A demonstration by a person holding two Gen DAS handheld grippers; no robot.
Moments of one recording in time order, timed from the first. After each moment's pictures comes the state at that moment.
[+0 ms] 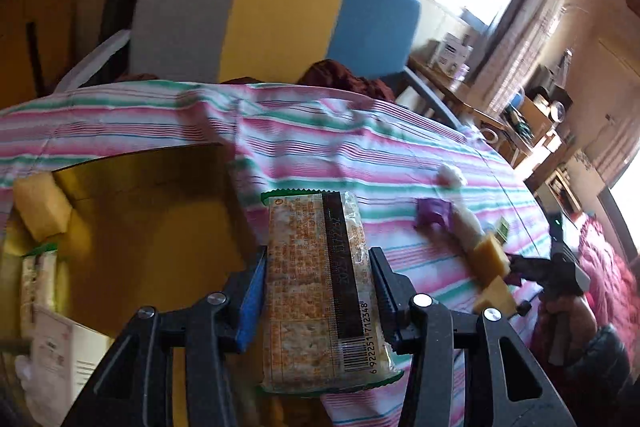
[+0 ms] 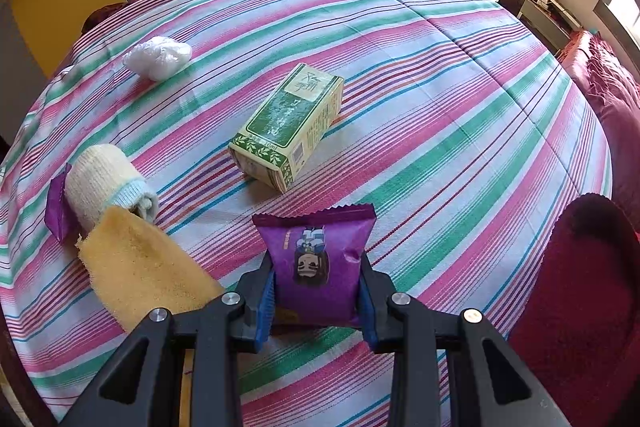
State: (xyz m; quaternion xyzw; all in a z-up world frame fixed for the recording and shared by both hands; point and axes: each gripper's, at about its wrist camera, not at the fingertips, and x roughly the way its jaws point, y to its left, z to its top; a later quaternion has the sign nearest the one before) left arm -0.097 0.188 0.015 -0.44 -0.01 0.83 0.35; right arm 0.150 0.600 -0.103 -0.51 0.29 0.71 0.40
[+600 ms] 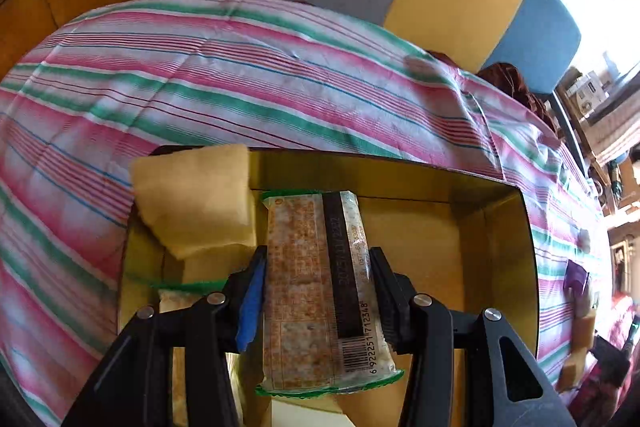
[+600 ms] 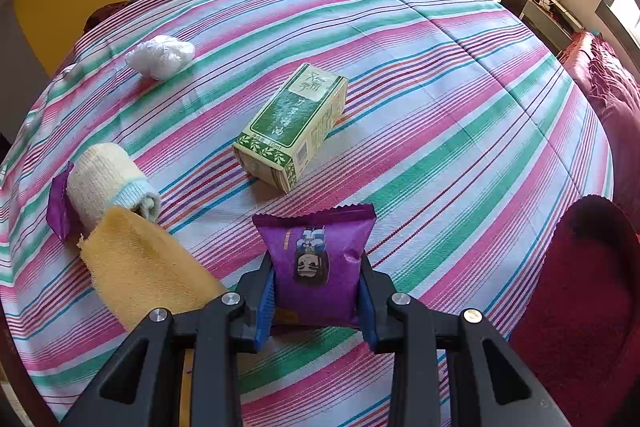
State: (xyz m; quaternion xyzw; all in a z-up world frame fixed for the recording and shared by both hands) left arm -0.252 0.078 -0.063 -0.56 -0.03 0.81 0.16; right arm 0.154 0.609 -0.106 -0.51 0.29 0.71 0.39
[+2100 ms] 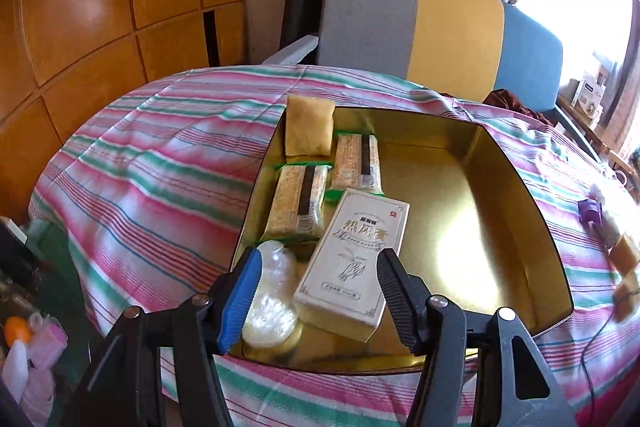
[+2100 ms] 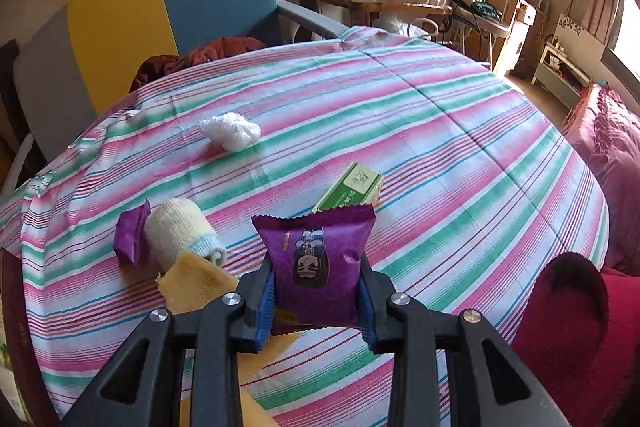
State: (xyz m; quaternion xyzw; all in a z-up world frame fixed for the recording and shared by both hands) left arm -0.042 0.006 -0.030 -0.39 0.01 0.92 0.09; right arm 0.121 0.544 -0.029 -0.40 0.21 0.80 0.39
